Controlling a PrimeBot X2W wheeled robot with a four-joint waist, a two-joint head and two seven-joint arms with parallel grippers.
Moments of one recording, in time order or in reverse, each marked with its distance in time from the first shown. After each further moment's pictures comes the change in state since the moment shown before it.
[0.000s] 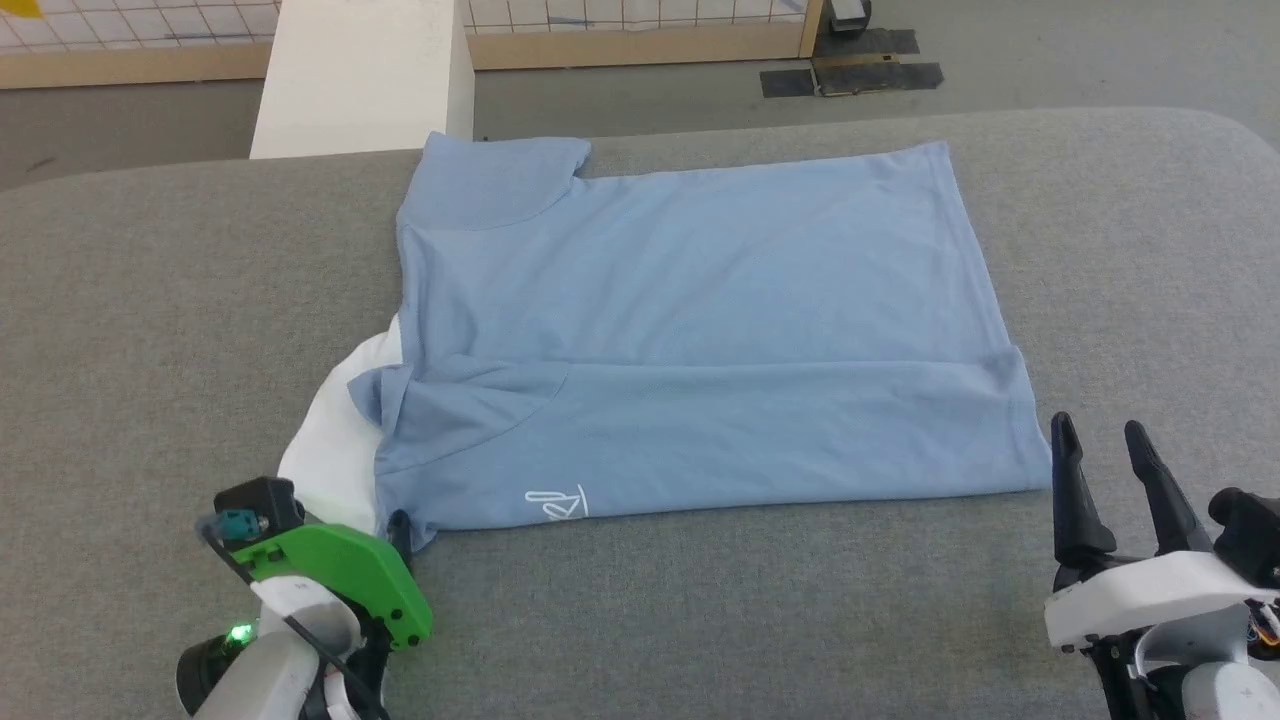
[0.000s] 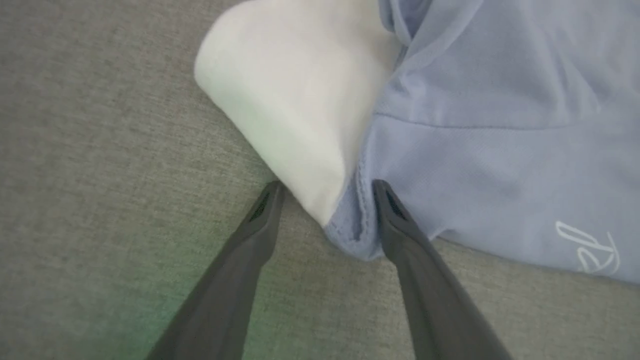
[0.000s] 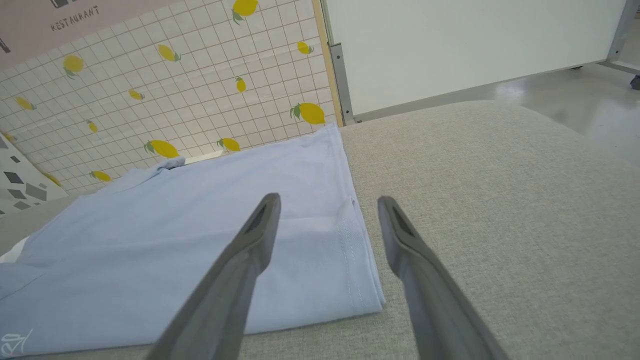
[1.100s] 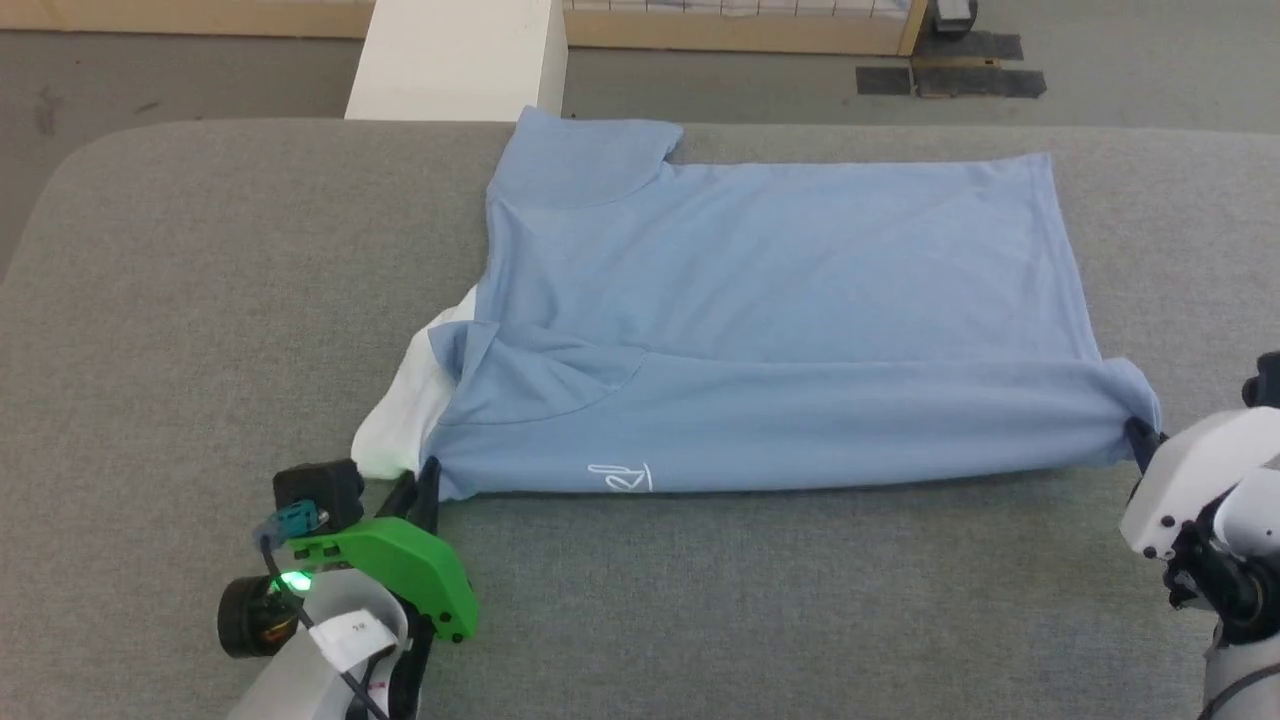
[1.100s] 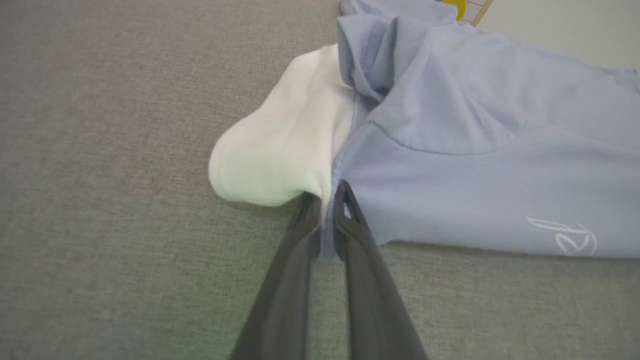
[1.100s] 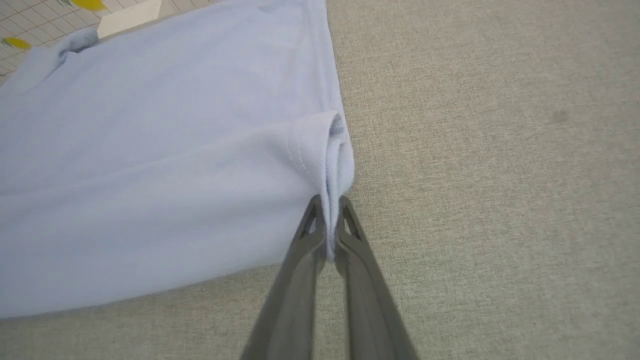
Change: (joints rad) left arm -0.041 -0.001 -0.082 -0.028 0.109 -0.104 -0.203; right arm -0.242 0.003 -0.236 0.066 -0.123 0.000 0.741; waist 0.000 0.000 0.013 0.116
